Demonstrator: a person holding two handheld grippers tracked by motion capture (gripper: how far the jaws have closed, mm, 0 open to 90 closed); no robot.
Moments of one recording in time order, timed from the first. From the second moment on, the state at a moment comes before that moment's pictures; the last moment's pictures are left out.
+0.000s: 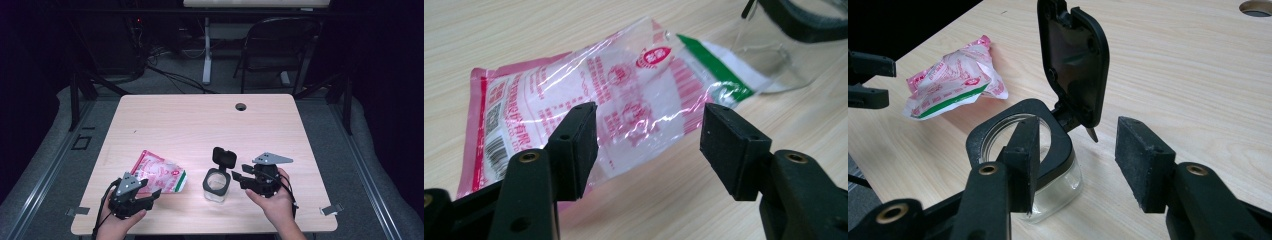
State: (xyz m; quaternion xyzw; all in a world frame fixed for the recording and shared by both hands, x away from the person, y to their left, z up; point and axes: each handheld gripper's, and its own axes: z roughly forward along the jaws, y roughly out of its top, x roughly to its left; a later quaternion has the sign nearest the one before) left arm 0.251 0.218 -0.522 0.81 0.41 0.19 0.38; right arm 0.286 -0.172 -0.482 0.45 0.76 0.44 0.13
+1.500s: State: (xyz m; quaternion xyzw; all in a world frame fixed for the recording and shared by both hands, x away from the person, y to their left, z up) left arm 0.278 0.198 -0.558 0.81 0.42 0.24 0.33; right arm 0.285 -0.181 -0.491 0.46 0.74 0.47 0.12
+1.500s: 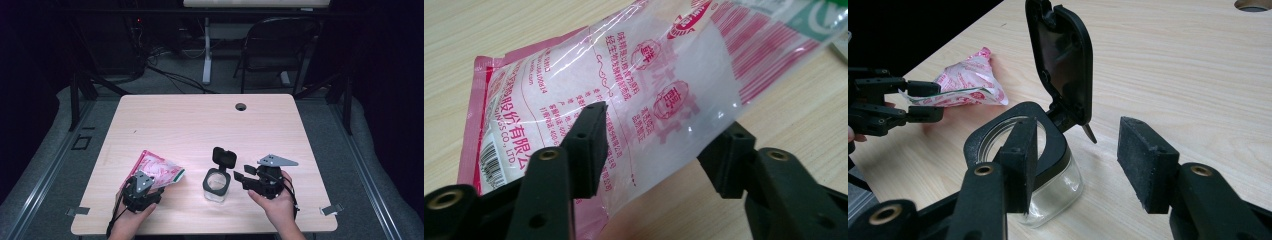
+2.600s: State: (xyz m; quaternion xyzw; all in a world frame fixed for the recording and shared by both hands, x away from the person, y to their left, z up) left arm 0.286 0.212 -0.562 0.79 0.43 0.22 0.38; right arm 0.286 -0.180 -0.495 0.46 0.74 0.47 0.12
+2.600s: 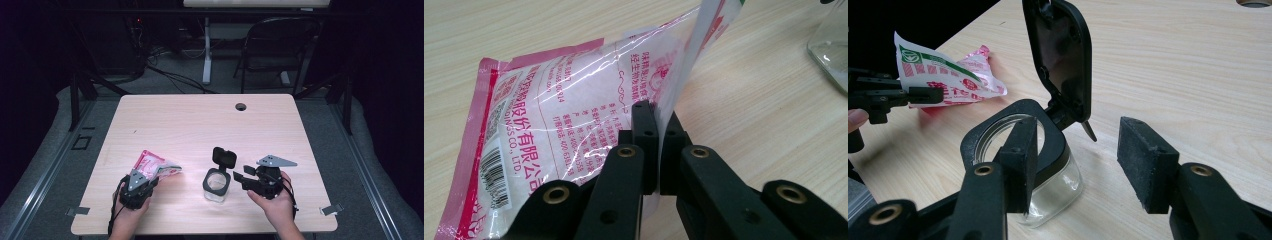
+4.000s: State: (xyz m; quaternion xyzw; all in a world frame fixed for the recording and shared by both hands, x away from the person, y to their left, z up) left arm 0.302 0.235 -0.499 0.82 0.42 0.21 0.34; right arm 0.293 -0.185 -0.498 0.47 0.77 0.43 0.09
